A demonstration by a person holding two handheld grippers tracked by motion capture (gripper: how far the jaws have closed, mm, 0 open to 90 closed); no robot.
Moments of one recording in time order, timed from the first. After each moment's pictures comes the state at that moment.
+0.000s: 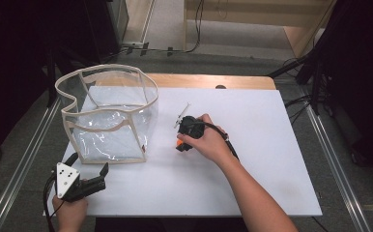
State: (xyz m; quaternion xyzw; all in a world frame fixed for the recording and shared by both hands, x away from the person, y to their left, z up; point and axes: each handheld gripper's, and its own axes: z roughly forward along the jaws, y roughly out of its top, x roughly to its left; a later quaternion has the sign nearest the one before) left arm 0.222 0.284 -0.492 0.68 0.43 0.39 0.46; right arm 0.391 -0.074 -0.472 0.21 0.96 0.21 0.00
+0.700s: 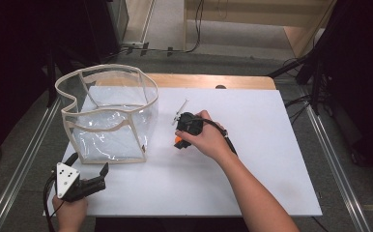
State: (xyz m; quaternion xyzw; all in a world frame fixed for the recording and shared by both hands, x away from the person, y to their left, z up) left arm 0.222 0.284 -0.492 0.68 0.43 0.38 0.46; right arm 0.393 -0.069 -0.457 0.20 0.96 0.21 0.00
